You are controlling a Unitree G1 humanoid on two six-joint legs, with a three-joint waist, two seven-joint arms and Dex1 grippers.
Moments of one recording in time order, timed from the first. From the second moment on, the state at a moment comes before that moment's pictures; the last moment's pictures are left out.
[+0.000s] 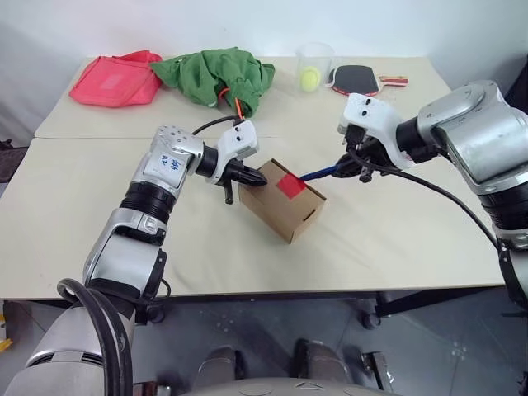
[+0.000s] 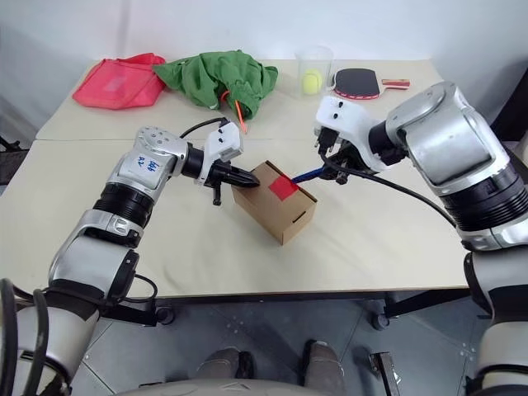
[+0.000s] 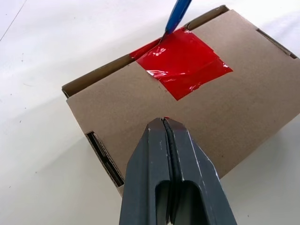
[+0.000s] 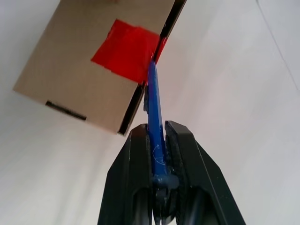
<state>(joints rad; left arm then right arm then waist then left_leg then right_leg) -1.20 0.41 -0.26 0.82 0.04 0.24 -1.20 -1.25 -0.90 0.53 0.04 0.15 1.02 1.24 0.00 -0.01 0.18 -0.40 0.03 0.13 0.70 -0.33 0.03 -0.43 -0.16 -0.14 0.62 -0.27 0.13</state>
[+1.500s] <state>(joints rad) -1.21 0.37 -0.26 0.84 0.08 0.23 -1.11 -1.31 -0.93 0.54 -0.09 0.31 1.45 1.19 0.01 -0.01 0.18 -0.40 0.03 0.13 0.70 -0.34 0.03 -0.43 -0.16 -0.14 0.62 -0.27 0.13</state>
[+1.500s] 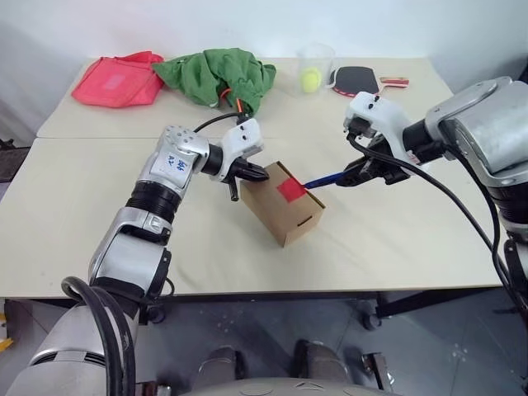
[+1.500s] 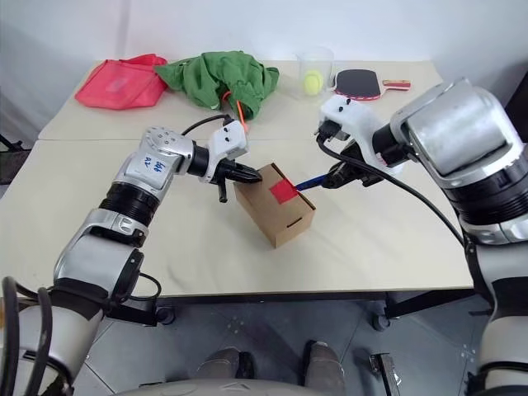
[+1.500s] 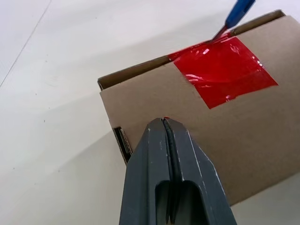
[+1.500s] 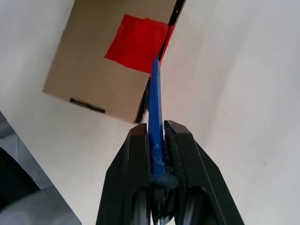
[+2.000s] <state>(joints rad) -1.21 0.37 -0.26 0.84 0.09 0.21 -1.09 -1.30 -1.02 0.60 -0.15 0.34 1.39 1.25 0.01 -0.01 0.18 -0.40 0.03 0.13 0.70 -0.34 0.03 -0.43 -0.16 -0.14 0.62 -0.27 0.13</state>
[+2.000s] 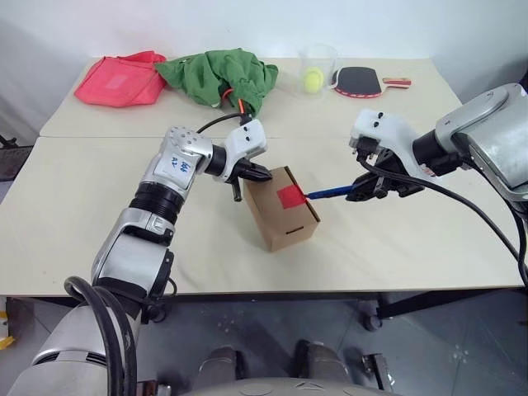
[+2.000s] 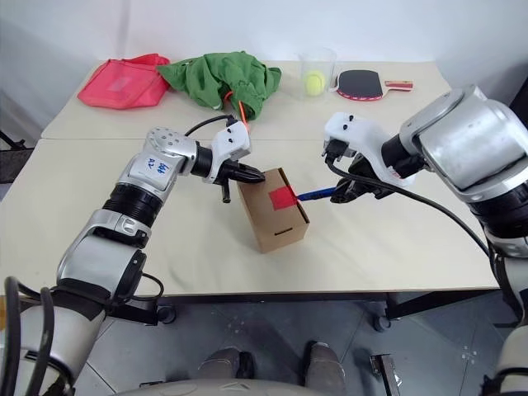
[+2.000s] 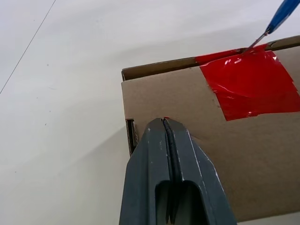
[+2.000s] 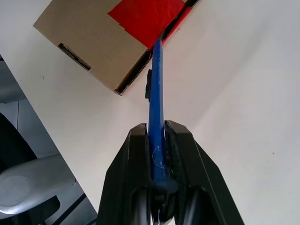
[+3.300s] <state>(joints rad) -1.17 0.35 -0.29 0.70 0.16 0.23 -1.12 -1.57 -0.98 0.78 0.07 0.88 1.61 0.83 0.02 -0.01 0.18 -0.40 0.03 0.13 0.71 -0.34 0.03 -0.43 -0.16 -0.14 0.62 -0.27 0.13</state>
